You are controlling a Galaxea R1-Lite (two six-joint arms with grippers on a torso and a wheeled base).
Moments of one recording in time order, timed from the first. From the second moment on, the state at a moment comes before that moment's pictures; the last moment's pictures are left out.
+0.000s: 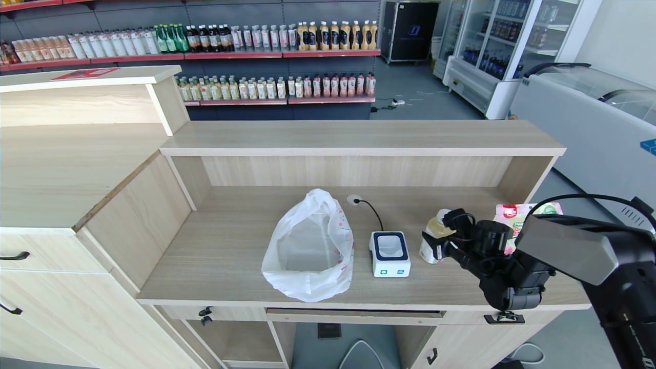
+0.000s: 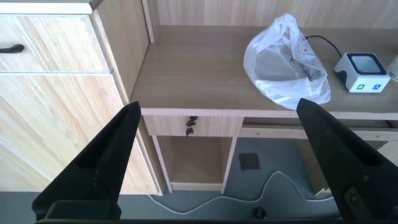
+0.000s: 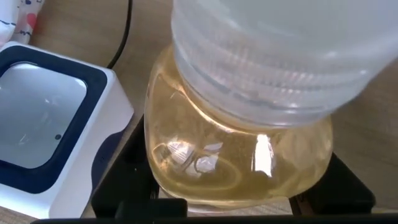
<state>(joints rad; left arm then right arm) 0.00 0.00 0.00 0.00 -0.02 0.00 0.08 2.62 -1.09 -1.36 0.16 -0.24</state>
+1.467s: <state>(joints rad) 0.00 0.00 0.00 0.00 -0.02 0.00 -0.08 1.61 -0.74 -0.82 0.88 0.40</state>
